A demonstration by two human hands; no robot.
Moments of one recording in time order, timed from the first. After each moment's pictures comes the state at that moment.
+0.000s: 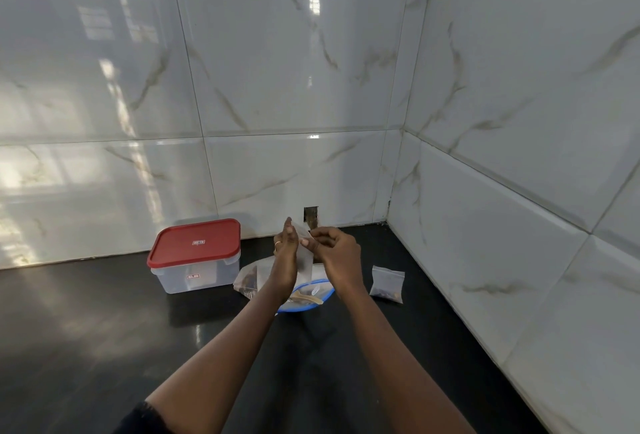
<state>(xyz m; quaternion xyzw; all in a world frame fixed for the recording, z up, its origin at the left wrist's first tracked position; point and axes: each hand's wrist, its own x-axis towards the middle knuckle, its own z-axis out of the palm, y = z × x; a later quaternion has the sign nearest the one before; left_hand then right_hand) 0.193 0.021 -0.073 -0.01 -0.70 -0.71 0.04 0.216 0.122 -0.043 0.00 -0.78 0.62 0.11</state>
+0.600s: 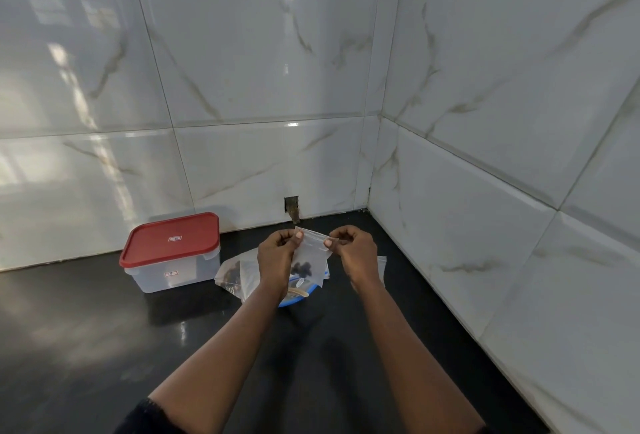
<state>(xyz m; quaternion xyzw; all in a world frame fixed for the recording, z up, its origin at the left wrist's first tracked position) 0.190 0.043 -0.088 0.07 -0.67 -0.74 0.08 0.212 0.171 -0.065 -0.10 -0.78 0.60 0.13</state>
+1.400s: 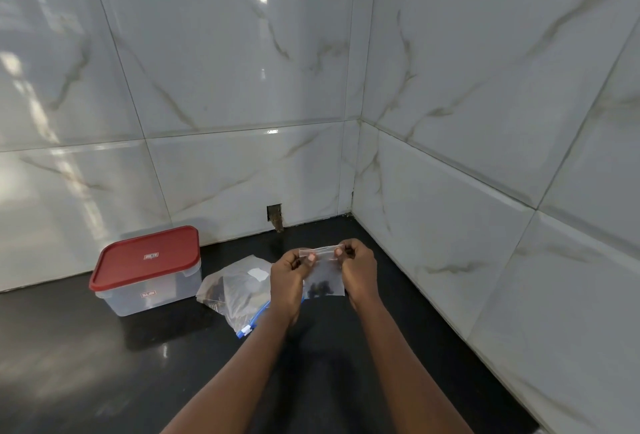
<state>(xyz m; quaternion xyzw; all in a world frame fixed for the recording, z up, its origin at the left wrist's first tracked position) 0.204 0.076 -0.105 -0.02 -0.67 -0.74 0.03 0.222 0.187 -0.074 -0.16 -0.76 0.61 0.16</state>
